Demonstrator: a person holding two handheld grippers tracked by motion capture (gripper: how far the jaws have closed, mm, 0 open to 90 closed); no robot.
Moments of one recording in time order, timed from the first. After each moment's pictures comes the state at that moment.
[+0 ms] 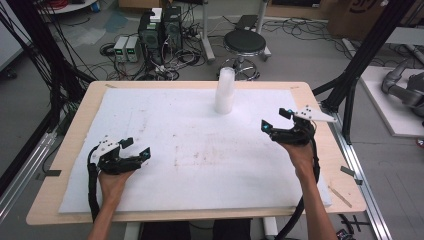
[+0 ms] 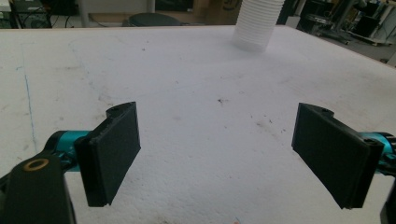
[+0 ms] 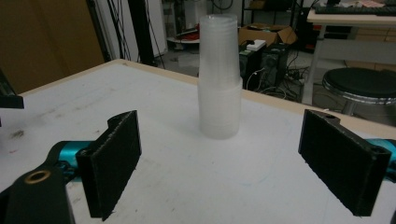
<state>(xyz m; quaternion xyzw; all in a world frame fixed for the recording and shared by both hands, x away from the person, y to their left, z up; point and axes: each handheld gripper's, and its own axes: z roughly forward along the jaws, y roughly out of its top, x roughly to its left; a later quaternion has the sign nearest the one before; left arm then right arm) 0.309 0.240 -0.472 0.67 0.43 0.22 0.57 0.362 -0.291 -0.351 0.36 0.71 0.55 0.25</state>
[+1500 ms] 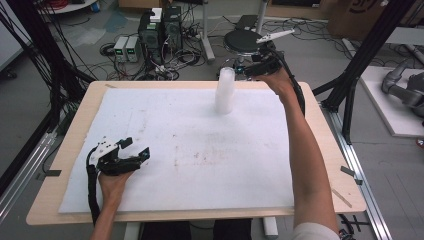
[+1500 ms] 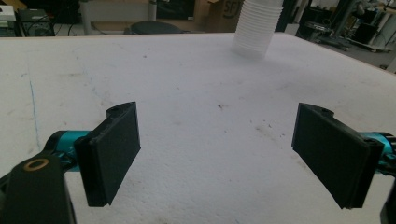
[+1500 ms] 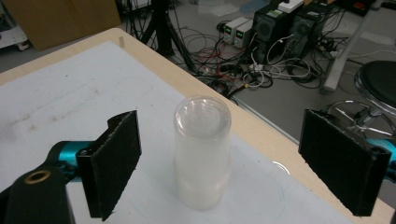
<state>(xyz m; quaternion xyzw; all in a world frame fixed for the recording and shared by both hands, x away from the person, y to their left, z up) 0.306 0.241 -0.473 0.66 0.43 0.23 0.58 0.528 -0.211 -0.252 0.32 0.82 0.44 0.18</state>
